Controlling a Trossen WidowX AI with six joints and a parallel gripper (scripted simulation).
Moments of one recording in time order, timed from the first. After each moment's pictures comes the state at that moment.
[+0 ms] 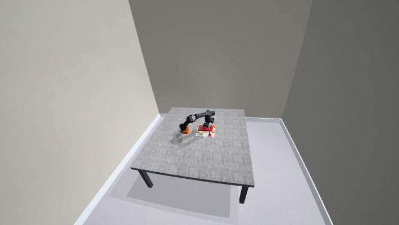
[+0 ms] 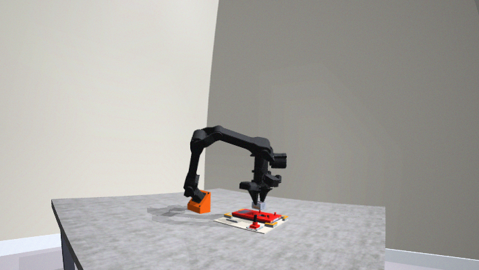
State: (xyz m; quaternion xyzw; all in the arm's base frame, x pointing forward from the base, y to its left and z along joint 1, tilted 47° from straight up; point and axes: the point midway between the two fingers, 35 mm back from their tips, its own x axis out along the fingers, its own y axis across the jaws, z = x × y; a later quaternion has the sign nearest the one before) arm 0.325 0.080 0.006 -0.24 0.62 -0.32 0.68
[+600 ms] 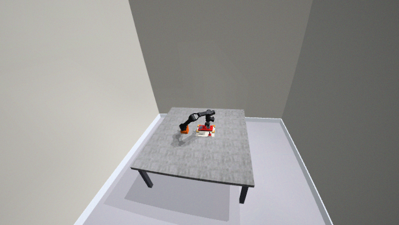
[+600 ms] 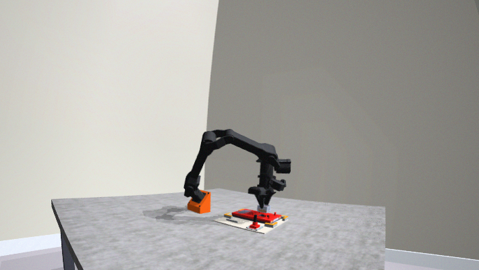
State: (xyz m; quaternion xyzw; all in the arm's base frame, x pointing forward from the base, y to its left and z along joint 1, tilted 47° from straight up) arm 0.322 0.097 -0.046 -0.30 0.65 -0.26 0.65
